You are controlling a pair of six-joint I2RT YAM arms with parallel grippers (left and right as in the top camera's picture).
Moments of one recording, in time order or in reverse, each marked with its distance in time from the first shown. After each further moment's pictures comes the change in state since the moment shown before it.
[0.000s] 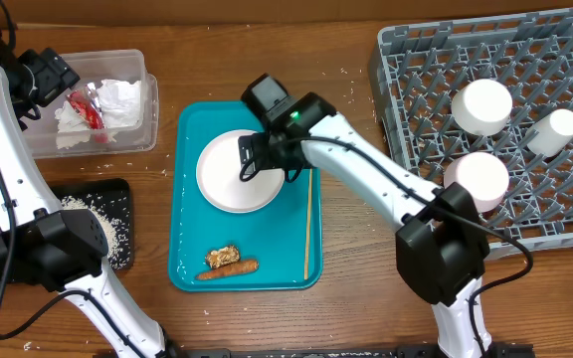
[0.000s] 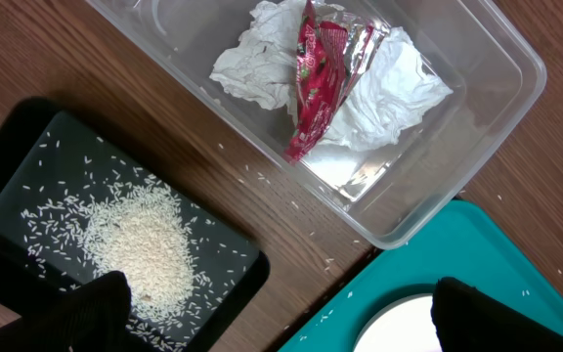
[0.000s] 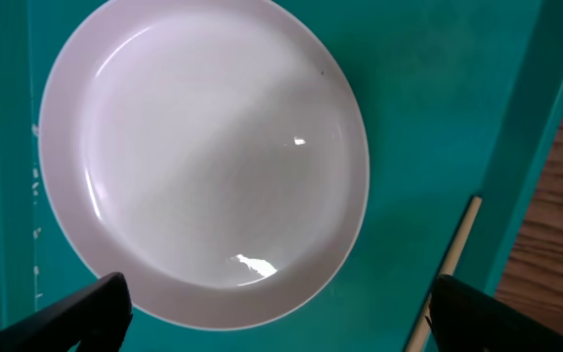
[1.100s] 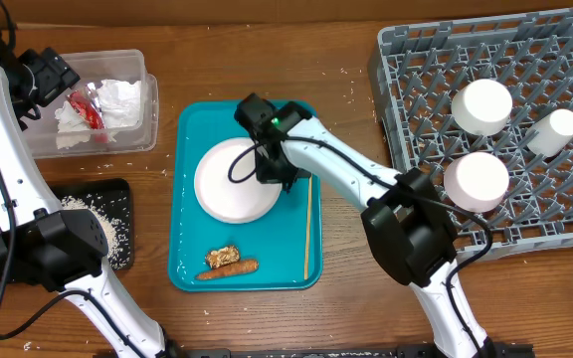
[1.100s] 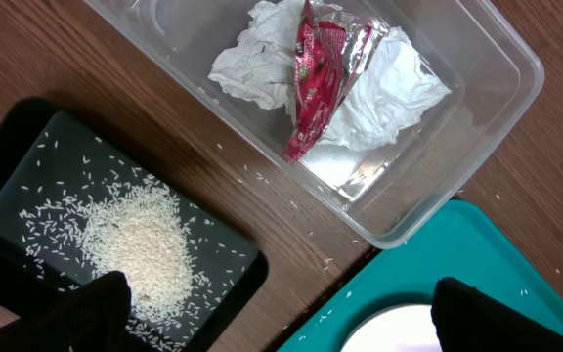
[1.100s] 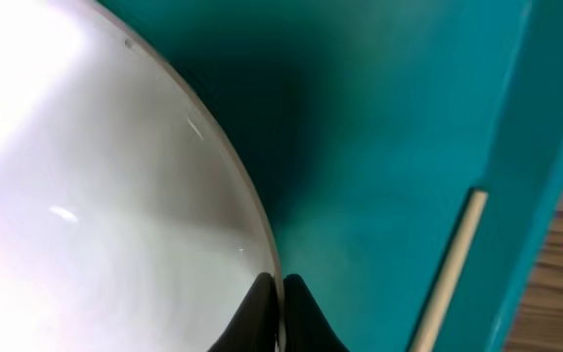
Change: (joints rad) left arm 0.000 0.000 0.000 0.001 0.003 0.000; right arm 0.005 0.168 0.089 -0.100 0.085 0.086
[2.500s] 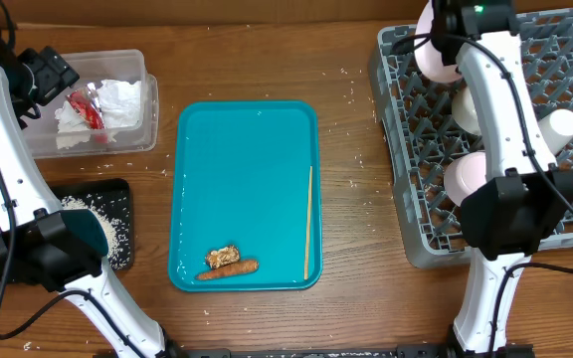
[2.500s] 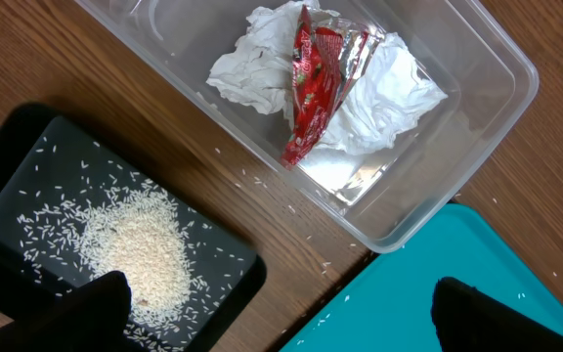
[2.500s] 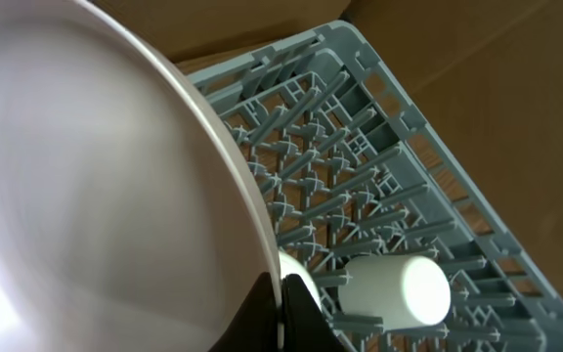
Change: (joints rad) left arm 0.000 0.000 0.000 0.011 0.000 0.000; right arm -0.600 -0.102 0.327 -0.035 0.754 -0.308
